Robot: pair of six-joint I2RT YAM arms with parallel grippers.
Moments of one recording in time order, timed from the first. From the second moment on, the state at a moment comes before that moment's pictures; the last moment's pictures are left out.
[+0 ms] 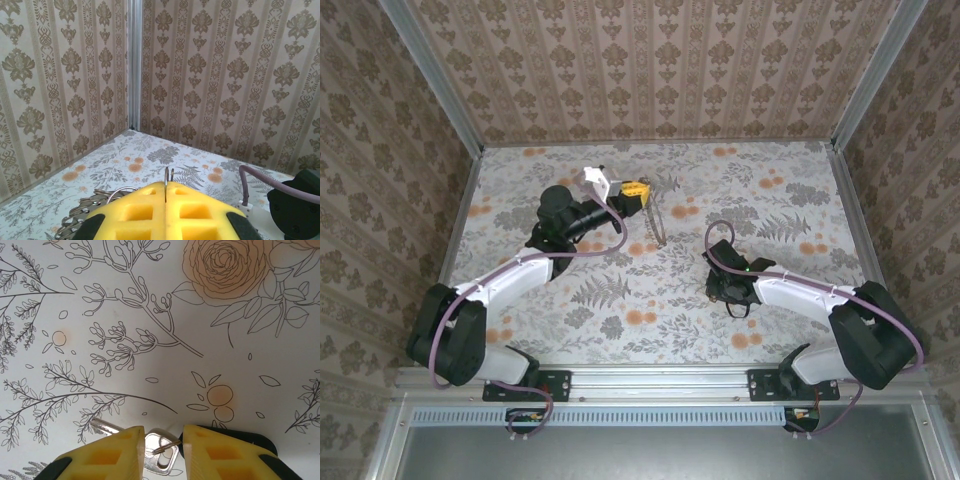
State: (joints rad) left arm -0.54 1.39 0.81 0.69 0.65 -0.12; right arm 0.59 1.37 0.65 -0.47 0.14 0.87
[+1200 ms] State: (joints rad) left arm -0.54 1.39 0.81 0.71 0.65 -0.14; right arm 0.59 1.33 0.71 -0.48 0.12 0.82
